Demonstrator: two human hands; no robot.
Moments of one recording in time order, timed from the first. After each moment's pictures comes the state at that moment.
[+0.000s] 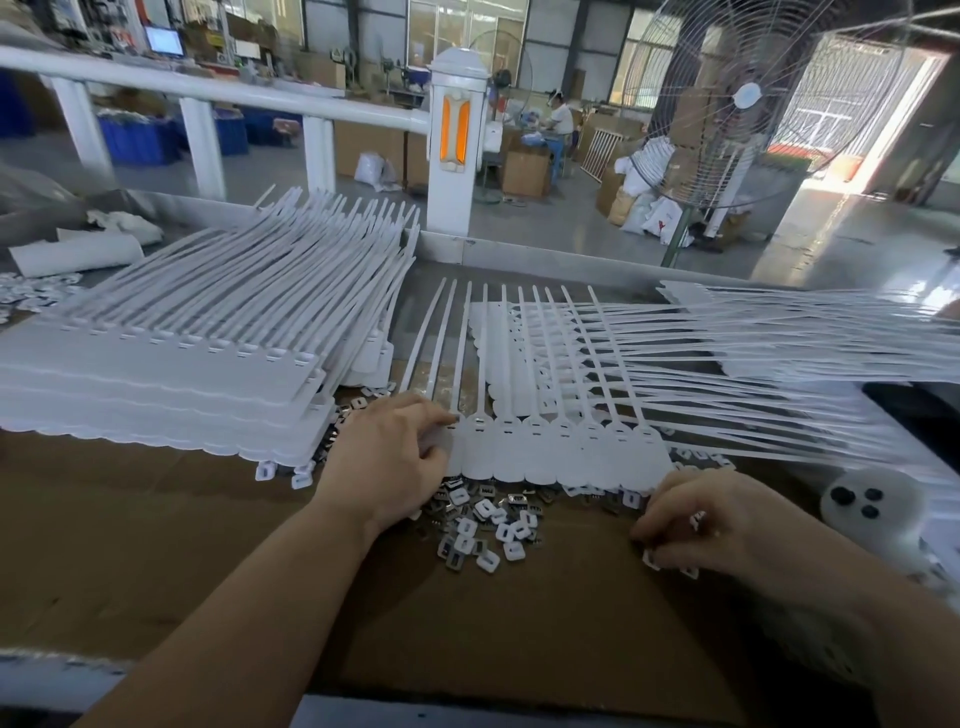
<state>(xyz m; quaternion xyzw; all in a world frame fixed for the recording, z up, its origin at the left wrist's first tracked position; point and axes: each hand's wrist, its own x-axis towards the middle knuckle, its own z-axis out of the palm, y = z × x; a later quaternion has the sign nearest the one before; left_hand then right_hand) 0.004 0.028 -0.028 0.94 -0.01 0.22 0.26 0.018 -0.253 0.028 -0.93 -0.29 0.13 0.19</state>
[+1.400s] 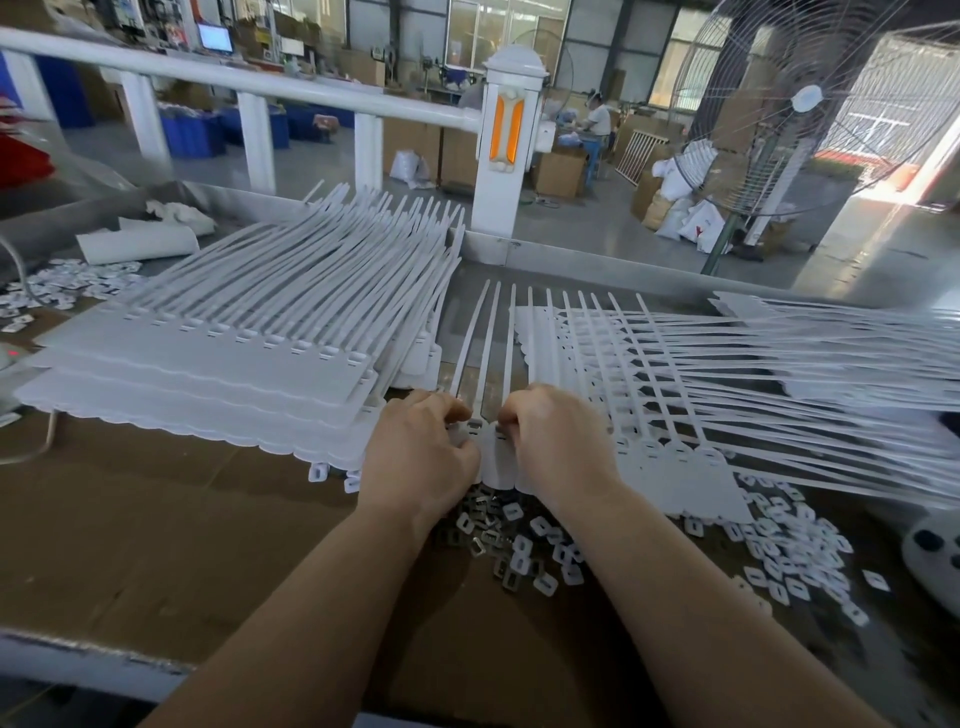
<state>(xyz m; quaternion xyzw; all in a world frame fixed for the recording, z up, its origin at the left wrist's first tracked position) 0.010 0.036 -0.030 0.90 0.12 0.24 0.34 0.055 -0.081 0.001 -0.95 -0.28 -0.13 0.08</state>
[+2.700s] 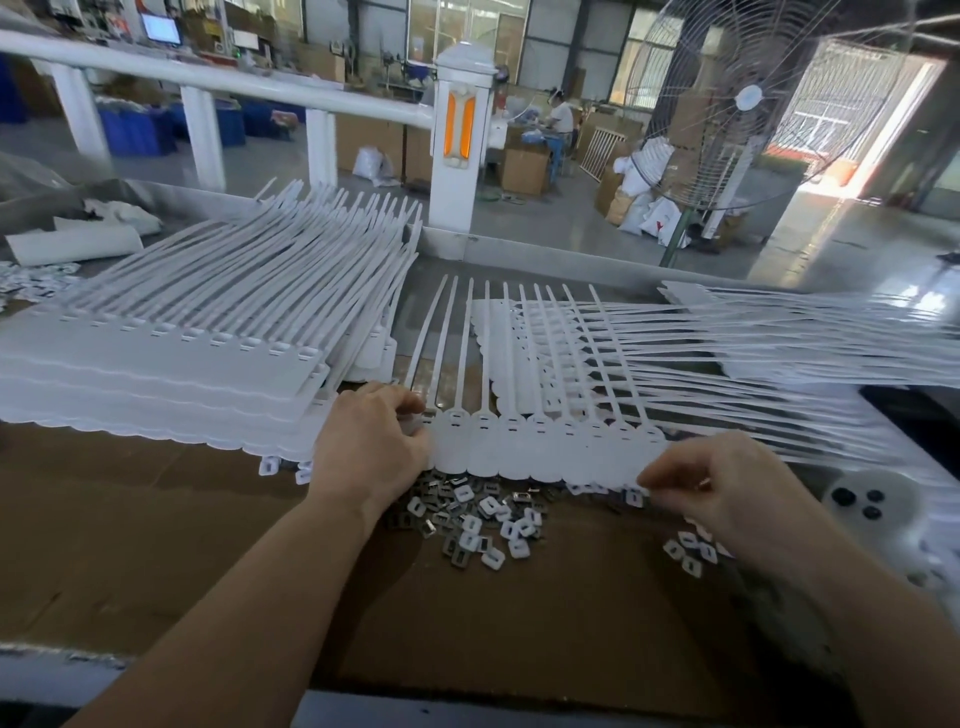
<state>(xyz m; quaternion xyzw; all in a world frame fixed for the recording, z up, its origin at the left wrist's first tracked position) 0.010 0.034 -0.031 0.91 0.13 0.24 0.32 0.014 -0.235 0.034 -0.96 -0.21 0.00 0.16</state>
